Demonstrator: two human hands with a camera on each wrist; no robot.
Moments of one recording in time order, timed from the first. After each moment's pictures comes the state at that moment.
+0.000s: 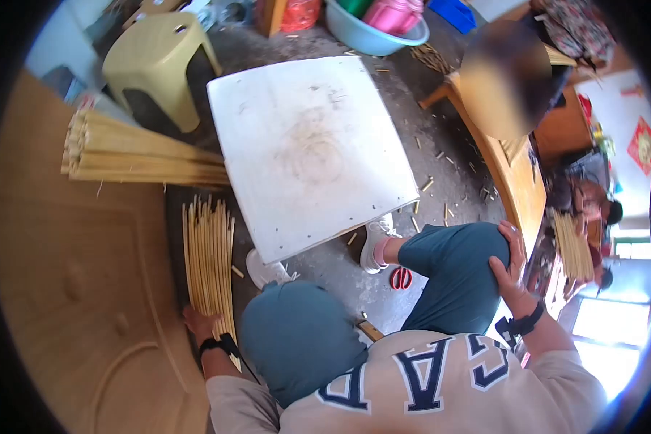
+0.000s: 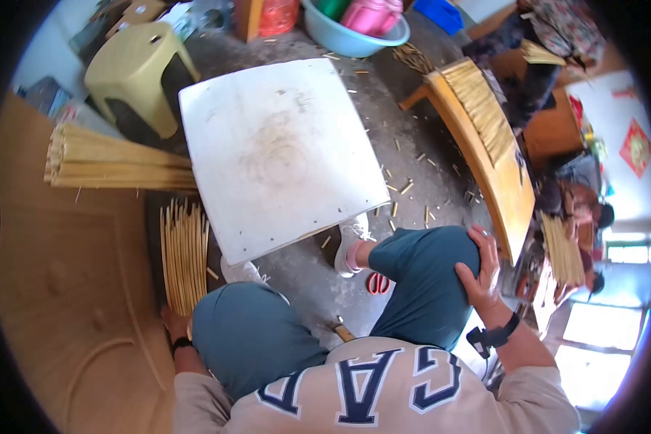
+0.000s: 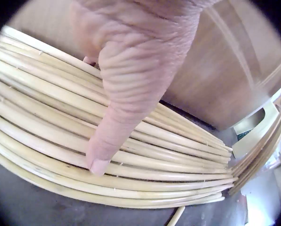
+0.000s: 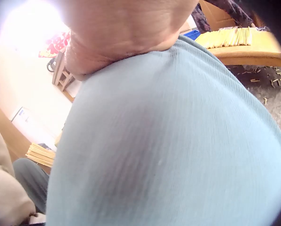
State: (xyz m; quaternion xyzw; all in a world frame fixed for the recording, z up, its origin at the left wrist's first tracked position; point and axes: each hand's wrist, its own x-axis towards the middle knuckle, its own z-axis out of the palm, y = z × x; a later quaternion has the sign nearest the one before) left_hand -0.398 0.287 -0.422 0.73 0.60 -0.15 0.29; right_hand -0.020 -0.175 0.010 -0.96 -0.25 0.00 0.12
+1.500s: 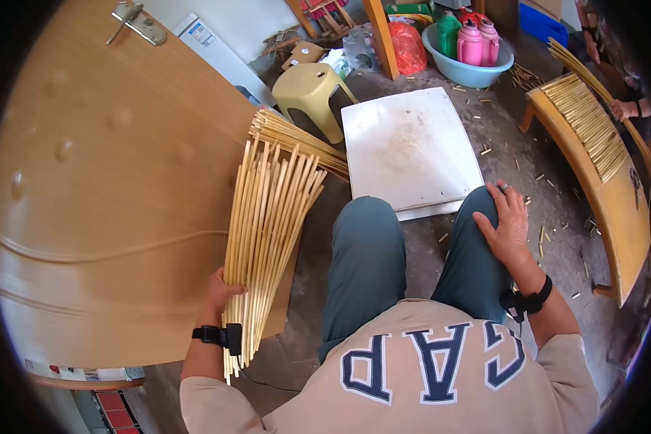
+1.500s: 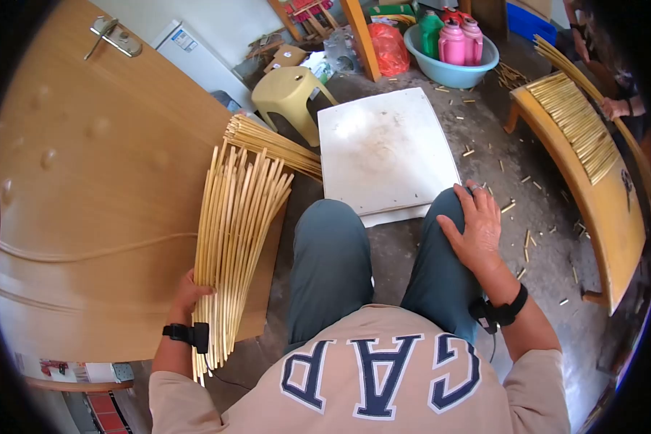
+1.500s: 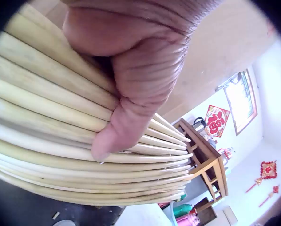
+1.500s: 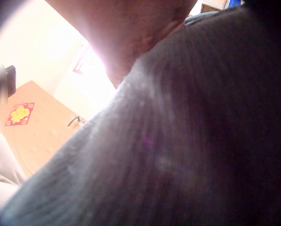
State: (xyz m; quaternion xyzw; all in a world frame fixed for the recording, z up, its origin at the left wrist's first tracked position) left_hand -0.452 0.239 0.005 0.68 0.47 0.08 0.56; right_hand -0.031 -0.162 -0.024 -0.88 -0.37 -0.12 0.26
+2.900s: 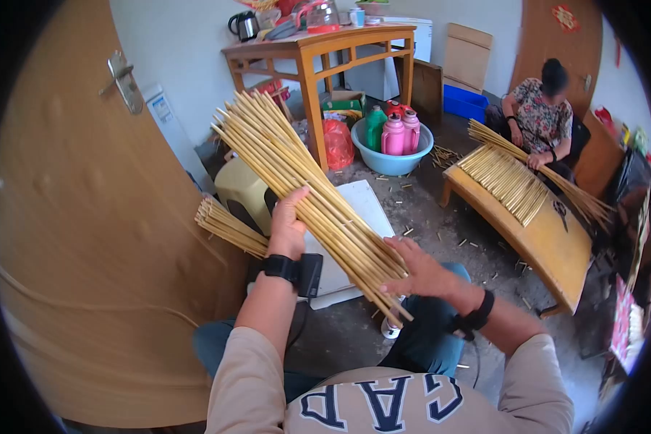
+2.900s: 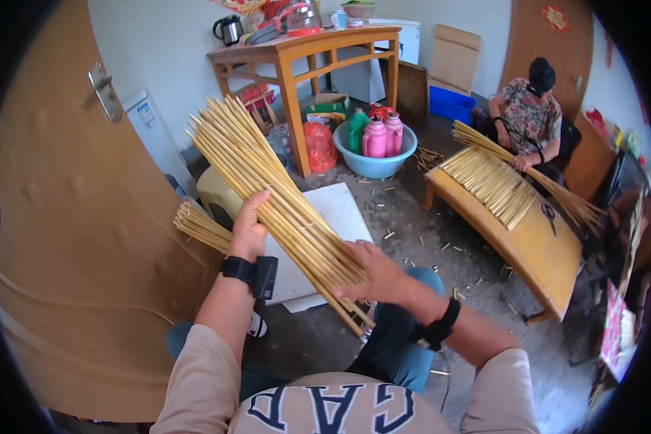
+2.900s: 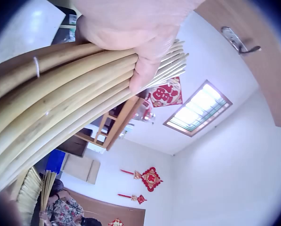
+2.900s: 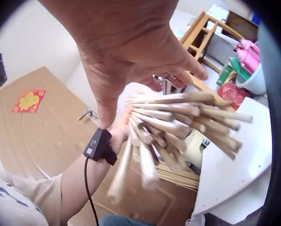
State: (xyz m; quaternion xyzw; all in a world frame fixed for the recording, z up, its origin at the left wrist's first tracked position) left_hand -0.035 0.150 0.035 0.34 0.12 0.26 0.89; right_hand -0.010 -0.148 0.046 -0.79 -0.50 0.13 0.34
